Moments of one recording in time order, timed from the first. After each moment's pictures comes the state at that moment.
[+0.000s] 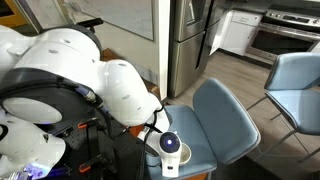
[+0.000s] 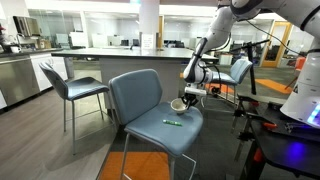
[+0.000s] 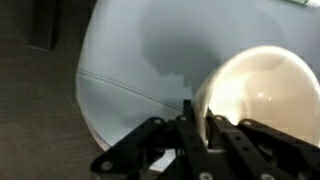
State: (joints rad) arm -0.43 0.97 0.05 -2.01 0.56 3.05 0.34
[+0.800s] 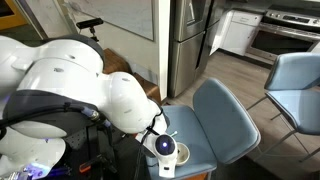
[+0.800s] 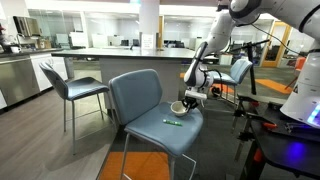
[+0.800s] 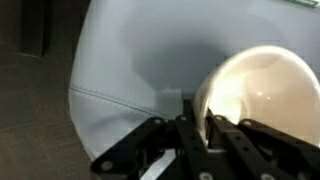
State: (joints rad) arm -0.50 1.03 0.12 -2.00 0.55 3.13 0.33
